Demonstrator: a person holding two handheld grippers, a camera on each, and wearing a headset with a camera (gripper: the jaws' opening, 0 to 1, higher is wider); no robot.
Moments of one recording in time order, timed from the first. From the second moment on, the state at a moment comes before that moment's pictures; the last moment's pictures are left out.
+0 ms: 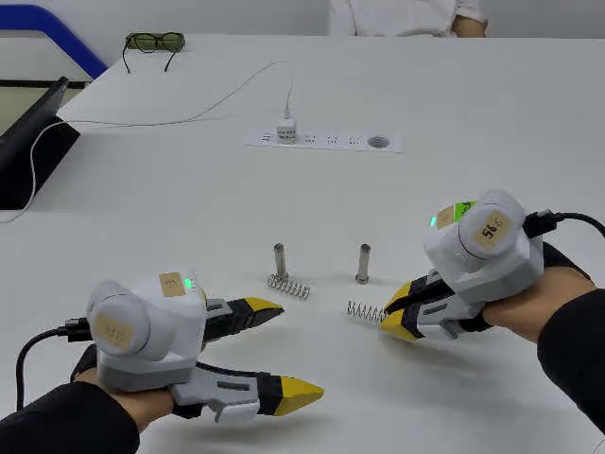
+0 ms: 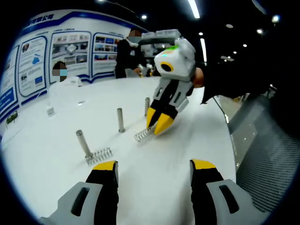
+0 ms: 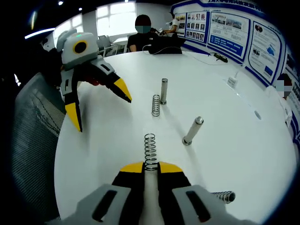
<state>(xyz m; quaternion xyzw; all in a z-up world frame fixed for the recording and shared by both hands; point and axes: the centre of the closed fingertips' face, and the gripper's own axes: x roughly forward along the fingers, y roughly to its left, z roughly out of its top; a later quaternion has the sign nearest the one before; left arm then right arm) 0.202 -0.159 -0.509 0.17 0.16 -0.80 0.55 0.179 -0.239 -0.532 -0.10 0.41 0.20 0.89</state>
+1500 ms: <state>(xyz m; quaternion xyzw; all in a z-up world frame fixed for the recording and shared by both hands) 0.180 -0.169 -0.506 0.20 0.10 -0.83 0.50 0.170 -0.178 -0.511 -0.16 0.39 0.33 0.85</state>
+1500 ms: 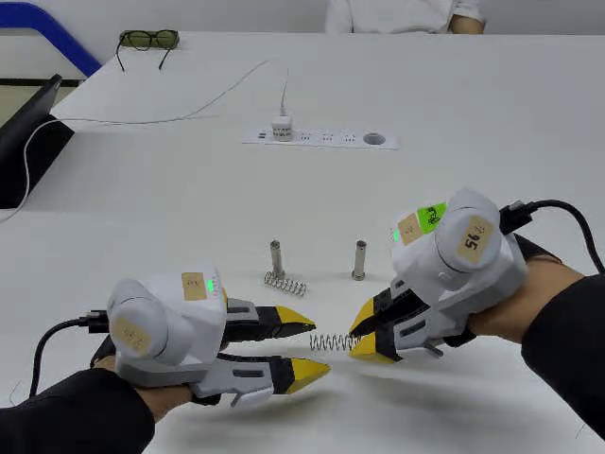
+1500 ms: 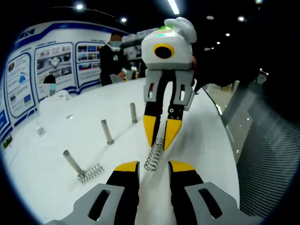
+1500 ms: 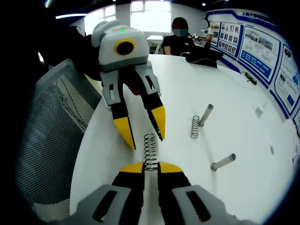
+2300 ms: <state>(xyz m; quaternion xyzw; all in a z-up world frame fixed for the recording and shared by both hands) 0.175 -0.168 -0.508 0.21 0.09 -0.84 0.49 0.167 -0.169 -0.499 -0.17 0.38 0.35 0.84</state>
